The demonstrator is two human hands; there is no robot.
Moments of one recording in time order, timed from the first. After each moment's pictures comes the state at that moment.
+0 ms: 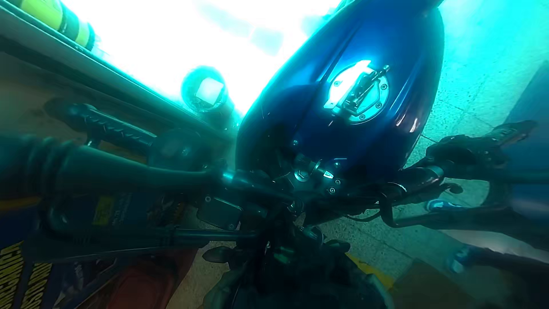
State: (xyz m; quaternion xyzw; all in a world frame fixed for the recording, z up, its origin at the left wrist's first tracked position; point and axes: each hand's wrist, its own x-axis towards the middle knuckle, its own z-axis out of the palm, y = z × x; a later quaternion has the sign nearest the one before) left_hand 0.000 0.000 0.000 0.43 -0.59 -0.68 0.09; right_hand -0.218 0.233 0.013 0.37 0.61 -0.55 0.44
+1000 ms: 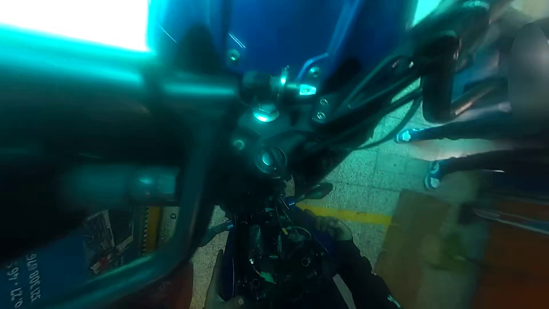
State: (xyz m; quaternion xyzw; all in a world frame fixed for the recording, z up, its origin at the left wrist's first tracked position) left_hand 0.134 -0.031 -0.242 0.27 -0.57 -0.77 -0.11; right_hand -0.072 0.322 -0.312 0.02 0.49 -0.82 0.30
